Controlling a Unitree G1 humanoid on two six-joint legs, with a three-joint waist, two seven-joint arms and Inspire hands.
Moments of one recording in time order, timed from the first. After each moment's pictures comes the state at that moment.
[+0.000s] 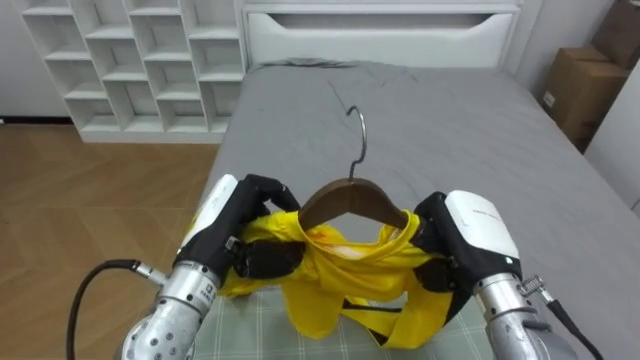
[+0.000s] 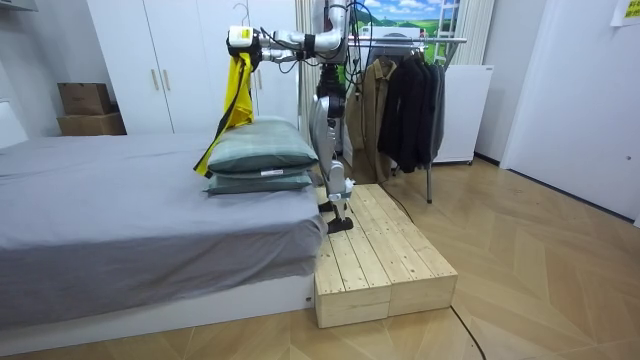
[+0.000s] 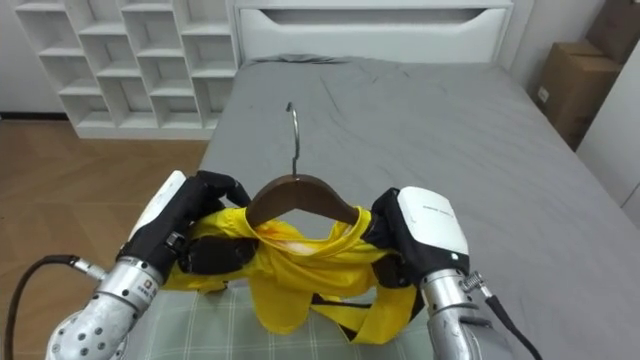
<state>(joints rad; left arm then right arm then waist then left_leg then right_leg) -0.11 0.26 -0.17 -0.06 0.30 0.06 -0.06 -0.17 -0.34 0.22 0.23 -0.73 -0.04 -0.19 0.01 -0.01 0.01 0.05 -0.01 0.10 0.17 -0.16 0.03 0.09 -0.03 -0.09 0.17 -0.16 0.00</state>
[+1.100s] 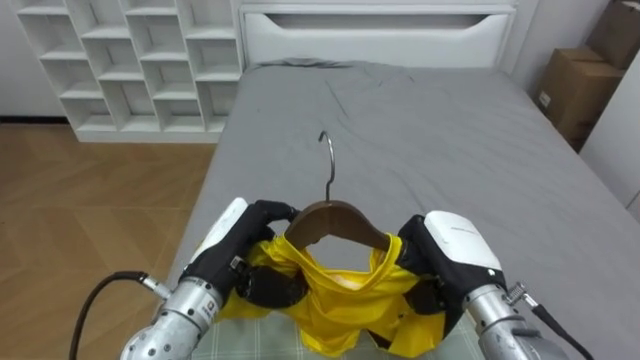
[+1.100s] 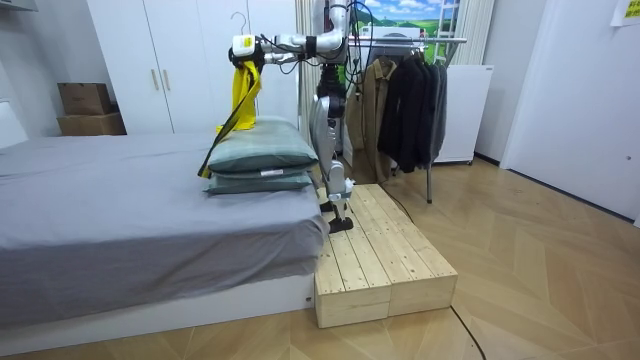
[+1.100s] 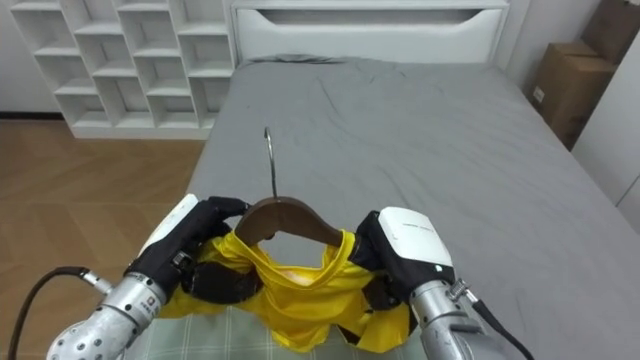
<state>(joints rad) -0.09 0.29 -0.19 -0.03 0.26 0.06 -0.15 -0.16 -0.35 0.26 0.26 -0.73 -0.05 -0.09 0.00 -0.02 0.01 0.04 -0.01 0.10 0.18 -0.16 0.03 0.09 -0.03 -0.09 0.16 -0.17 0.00</state>
